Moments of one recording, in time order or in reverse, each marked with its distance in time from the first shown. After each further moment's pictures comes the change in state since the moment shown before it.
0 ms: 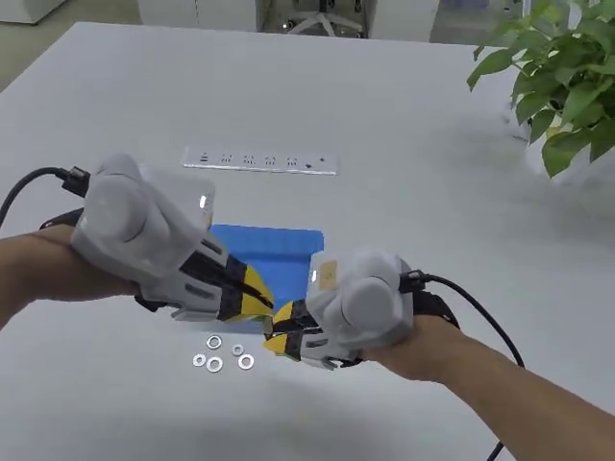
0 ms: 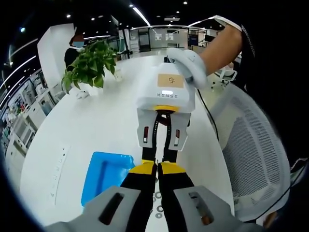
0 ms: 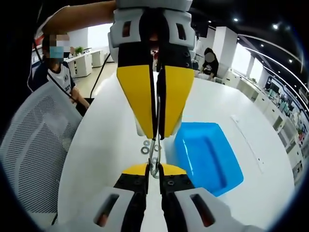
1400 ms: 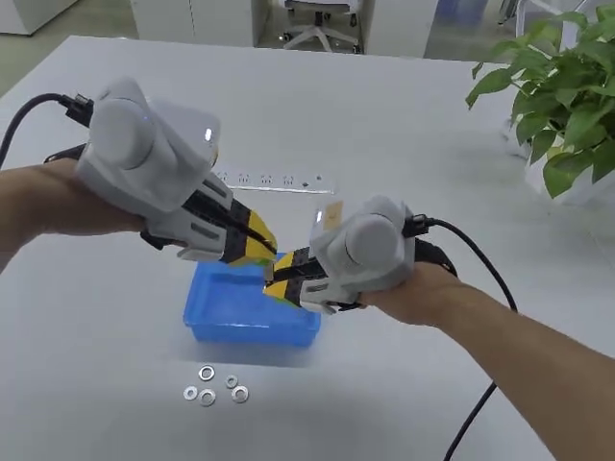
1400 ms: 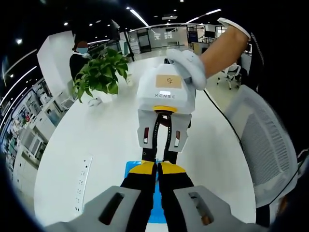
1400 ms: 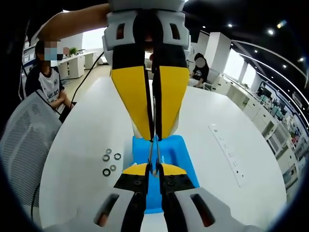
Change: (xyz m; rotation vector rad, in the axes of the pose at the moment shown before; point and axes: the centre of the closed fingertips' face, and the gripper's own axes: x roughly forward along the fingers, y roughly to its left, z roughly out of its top) left arm -0.009 0.082 0.015 0.077 0.008 0.056; right arm -0.006 -0.092 0.017 -0.017 -0.033 -0.084
